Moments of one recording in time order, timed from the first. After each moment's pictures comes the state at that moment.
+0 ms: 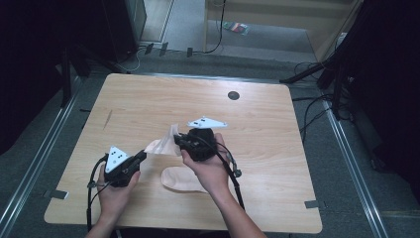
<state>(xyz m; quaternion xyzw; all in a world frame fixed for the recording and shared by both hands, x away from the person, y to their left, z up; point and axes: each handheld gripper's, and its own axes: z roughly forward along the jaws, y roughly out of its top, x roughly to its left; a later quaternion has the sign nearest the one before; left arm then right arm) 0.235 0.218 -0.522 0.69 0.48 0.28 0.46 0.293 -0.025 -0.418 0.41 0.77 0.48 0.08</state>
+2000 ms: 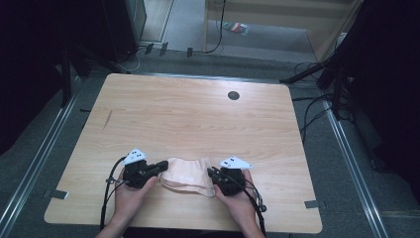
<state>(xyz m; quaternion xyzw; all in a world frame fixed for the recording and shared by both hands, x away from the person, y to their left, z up) 0.248 0.187 -0.535 0.72 0.49 0.09 0.48 0.252 -0.107 -0.522 0.45 0.78 0.41 0.12</state>
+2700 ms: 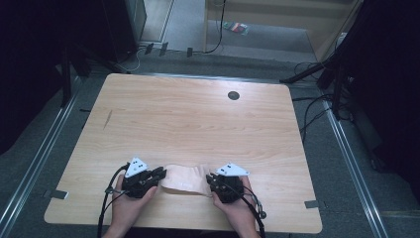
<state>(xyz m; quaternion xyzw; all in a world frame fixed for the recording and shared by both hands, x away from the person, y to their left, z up) 0.227 0.180 -0.544 0.74 0.48 0.15 0.44 0.234 -0.102 -0.525 0.44 0.79 0.39 0.13</state>
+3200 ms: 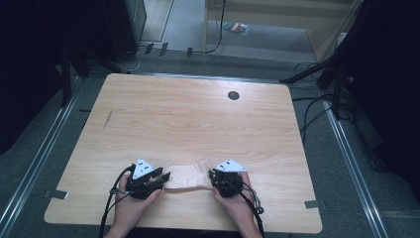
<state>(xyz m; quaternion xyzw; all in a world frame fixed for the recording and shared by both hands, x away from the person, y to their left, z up) 0.227 0.171 -0.549 0.76 0.48 0.17 0.41 0.254 -0.102 -0.544 0.44 0.80 0.37 0.16</state>
